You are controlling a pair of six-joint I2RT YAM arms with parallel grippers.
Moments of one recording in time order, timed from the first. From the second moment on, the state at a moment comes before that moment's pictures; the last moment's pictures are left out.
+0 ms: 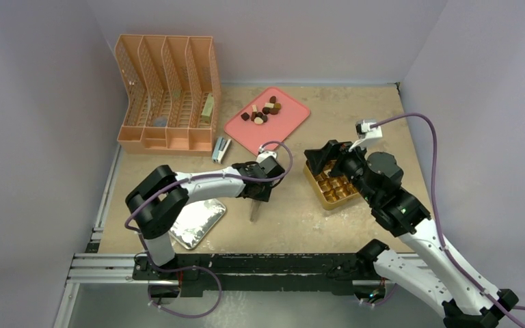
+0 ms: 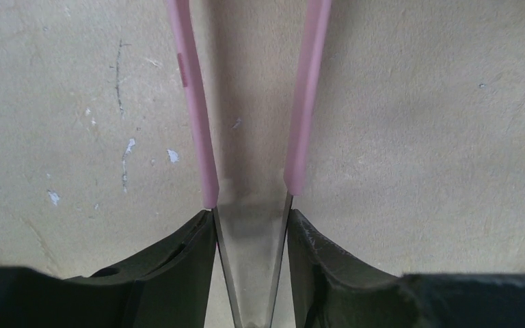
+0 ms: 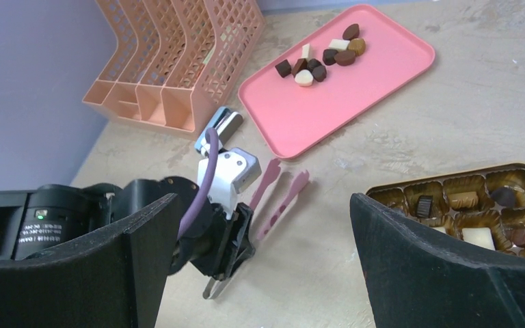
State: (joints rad) left arm -0.93 1.76 1.10 -0.46 -0.33 -0.61; right arm 0.62 0.71 0.84 -0.30 0.18 0.43
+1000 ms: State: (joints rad) left arm -0.99 1.66 1.09 -0.52 -0.42 -0.67; right arm 0.62 0.71 0.84 -0.31 0.19 0.48
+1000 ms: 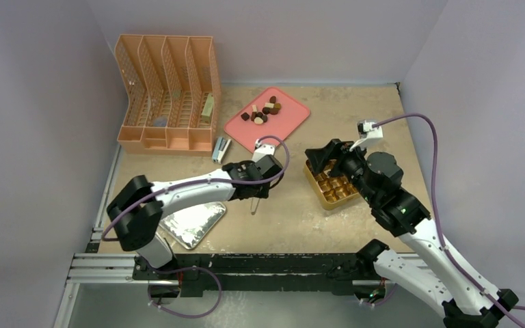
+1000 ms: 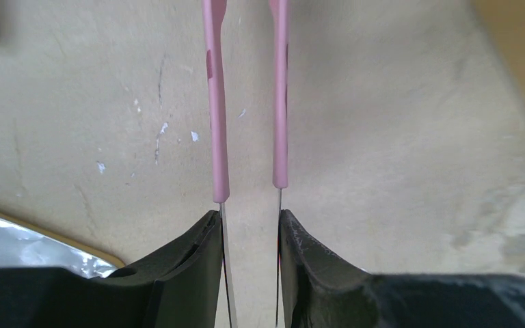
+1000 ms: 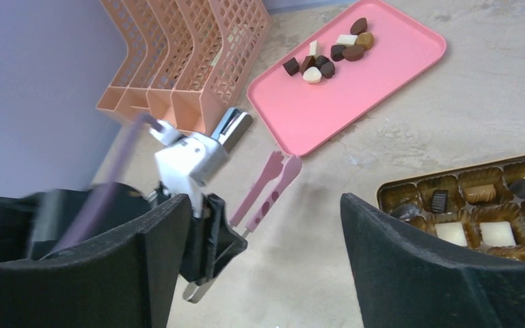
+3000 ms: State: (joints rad) left arm -0.68 1.69 1.48 -0.64 -0.31 -0.48; right arm 0.62 0.83 0.82 -0.11 0.05 0.55
